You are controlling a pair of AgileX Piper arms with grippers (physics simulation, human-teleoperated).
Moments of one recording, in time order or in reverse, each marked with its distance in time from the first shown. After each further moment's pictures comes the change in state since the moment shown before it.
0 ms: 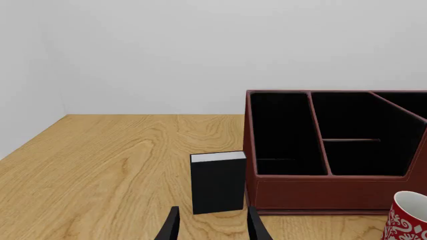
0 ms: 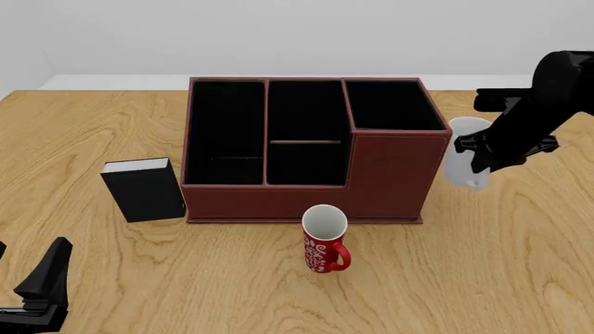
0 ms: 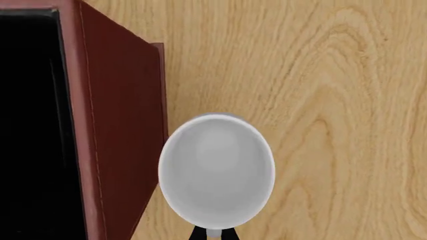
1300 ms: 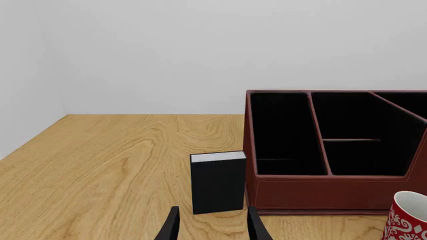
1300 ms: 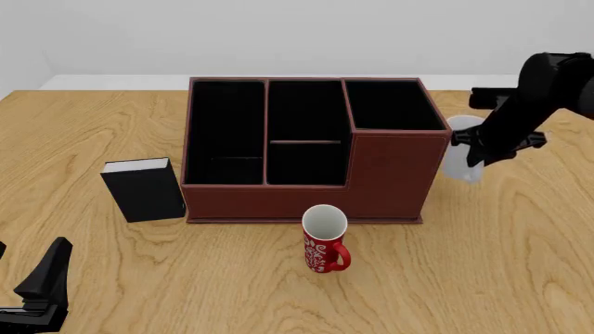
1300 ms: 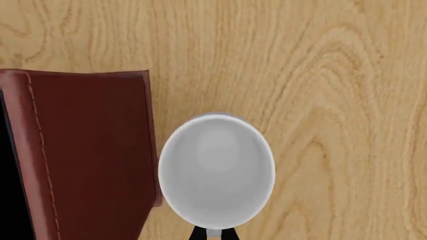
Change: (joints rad) left arm 0.000 0.000 0.000 0.000 0.000; right arm -0.027 0.152 -0.130 -0.014 0.010
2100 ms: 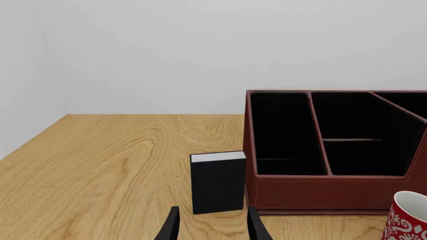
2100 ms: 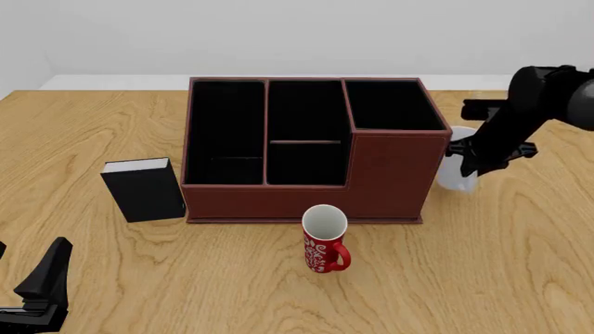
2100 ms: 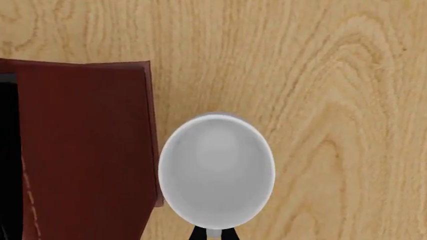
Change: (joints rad) left arm 0.000 0.000 0.000 0.000 0.000; right arm 0.016 0.015 0.051 -0.032 0.004
